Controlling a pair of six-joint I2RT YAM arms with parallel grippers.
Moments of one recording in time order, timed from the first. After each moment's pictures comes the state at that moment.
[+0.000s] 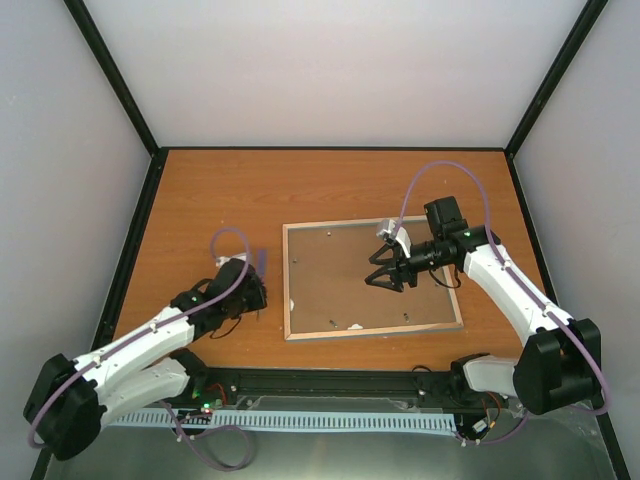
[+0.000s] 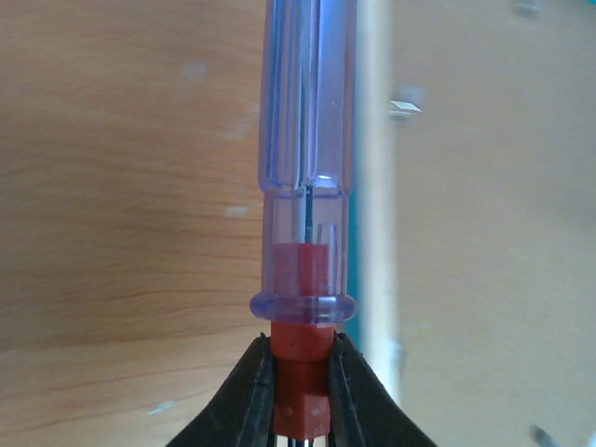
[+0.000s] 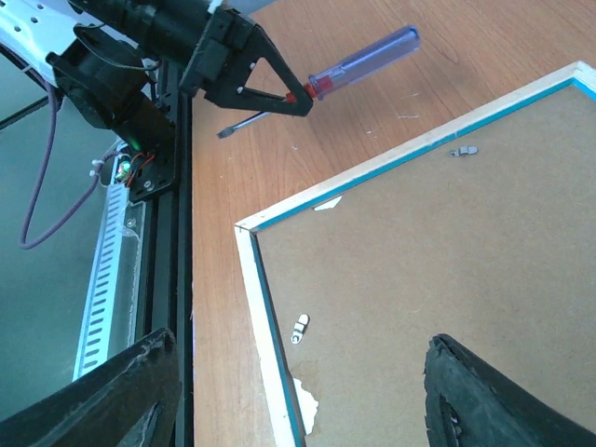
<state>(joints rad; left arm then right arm) -0.70 0.93 0.47 -0.39 -0.07 -0.77 0.28 1.27 0.96 -0.81 -1.00 -0.64</state>
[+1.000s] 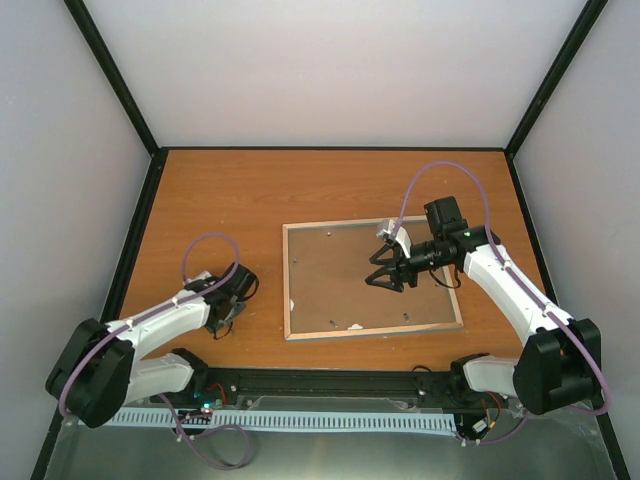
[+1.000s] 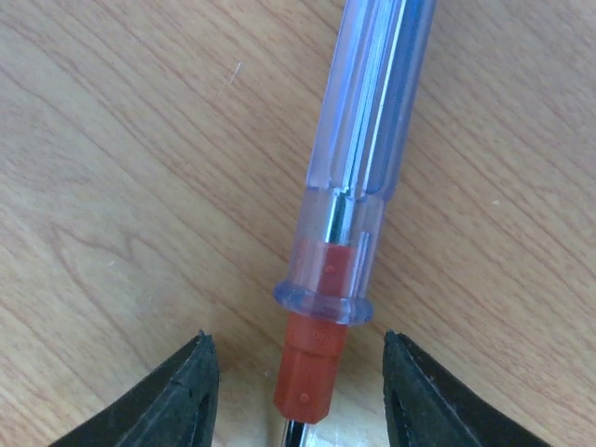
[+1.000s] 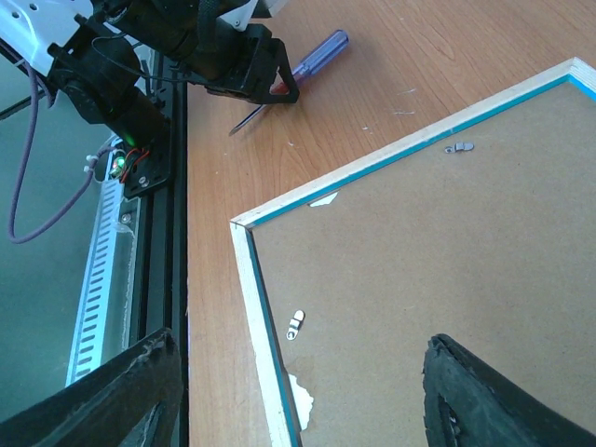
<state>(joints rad) -0.53 1.16 0.46 -0.68 -0.40 -1.26 0.28 1.27 0.96 -0.82 -0.98 -0.65</state>
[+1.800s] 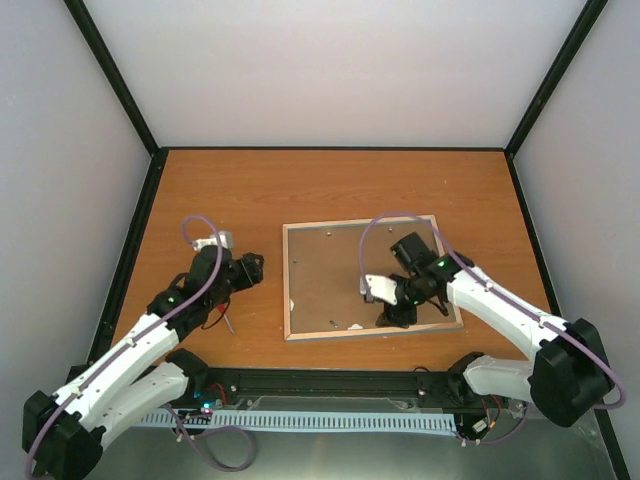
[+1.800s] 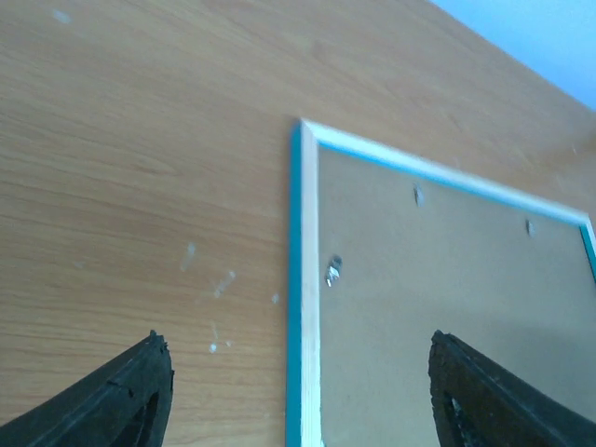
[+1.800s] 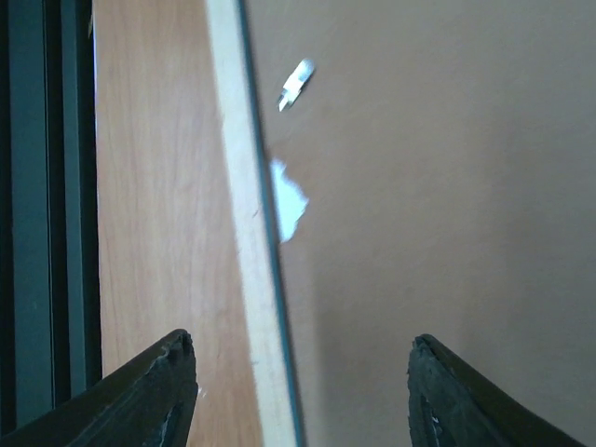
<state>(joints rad) -0.53 0.79 0.61 -0.50 -0.22 -0.80 0.53 1.20 0.82 -0.88 -0.48 -0.84</state>
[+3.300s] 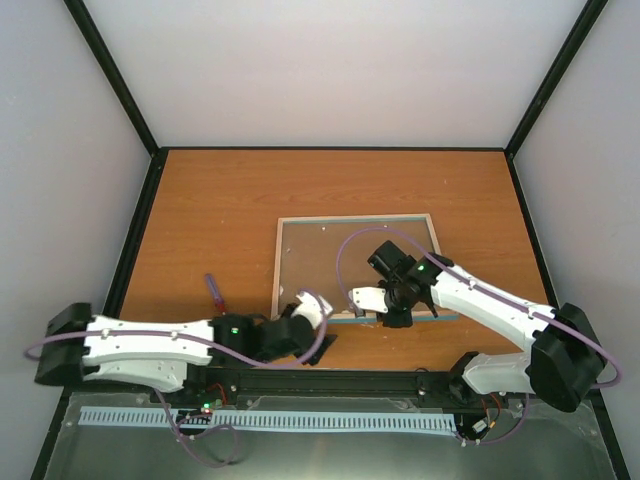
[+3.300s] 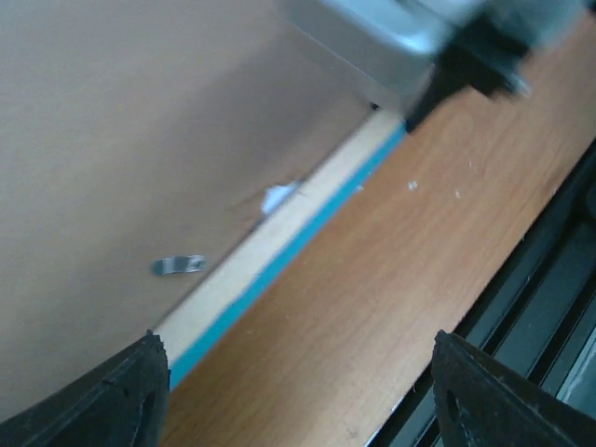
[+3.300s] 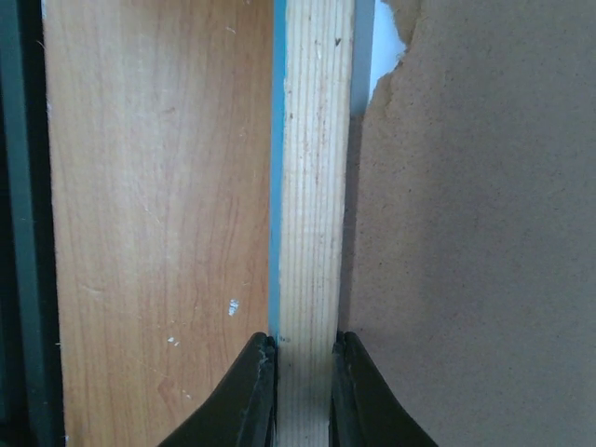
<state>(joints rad) -1.37 1.01 0.60 -0.33 -0.36 -0.49 0.76 1.27 0.82 -0.91 -0.15 -0.86</state>
